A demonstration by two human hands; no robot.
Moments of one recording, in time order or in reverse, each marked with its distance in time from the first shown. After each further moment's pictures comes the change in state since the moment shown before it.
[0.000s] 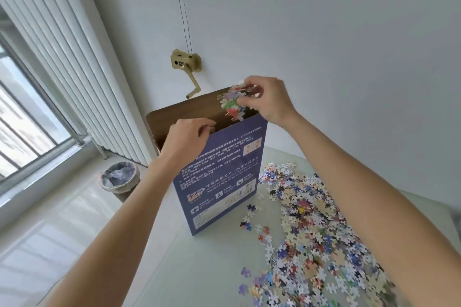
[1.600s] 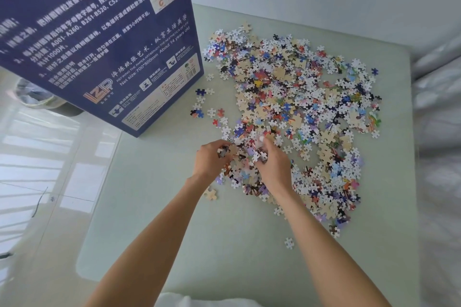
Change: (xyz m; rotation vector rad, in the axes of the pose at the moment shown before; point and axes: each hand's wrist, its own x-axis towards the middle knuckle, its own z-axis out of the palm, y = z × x) left_hand -0.204 0.010 0.284 -0.310 -0.705 -0.317; right_hand -0.383 0.149 0.088 -0.290 -0.083 0.919
